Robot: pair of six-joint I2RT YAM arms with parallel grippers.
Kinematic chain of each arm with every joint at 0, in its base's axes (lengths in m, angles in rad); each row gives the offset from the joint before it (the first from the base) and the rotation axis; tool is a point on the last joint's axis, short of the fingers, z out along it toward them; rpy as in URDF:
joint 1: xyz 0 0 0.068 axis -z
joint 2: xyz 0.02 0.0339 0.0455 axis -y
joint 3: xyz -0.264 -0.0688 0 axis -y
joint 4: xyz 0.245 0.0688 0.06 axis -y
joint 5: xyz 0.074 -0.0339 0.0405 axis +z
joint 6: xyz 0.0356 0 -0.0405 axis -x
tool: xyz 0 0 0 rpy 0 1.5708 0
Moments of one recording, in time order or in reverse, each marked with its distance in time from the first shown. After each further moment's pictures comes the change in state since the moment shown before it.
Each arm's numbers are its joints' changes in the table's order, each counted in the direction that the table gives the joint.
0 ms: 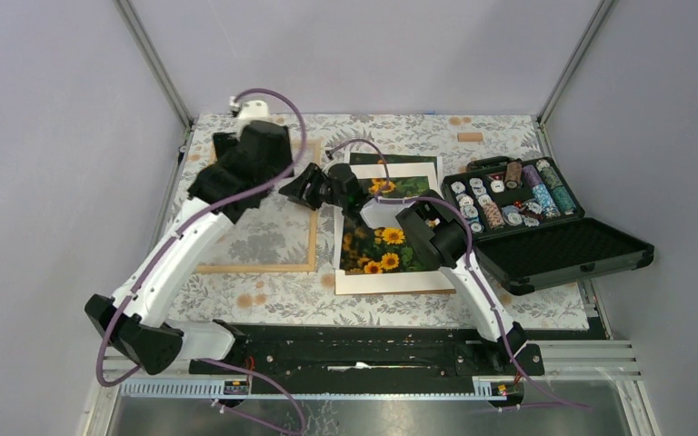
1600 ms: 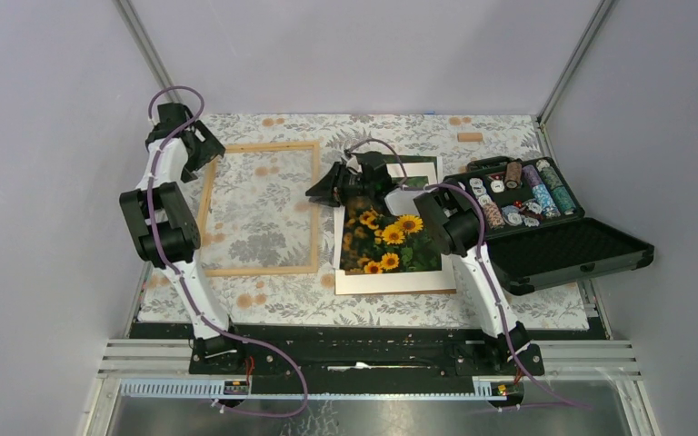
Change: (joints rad) left arm -0.889 -0.740 0.263 0.177 -0.740 0.162; right arm 0.174 -0.003 -0.053 0.003 0.476 -0.187
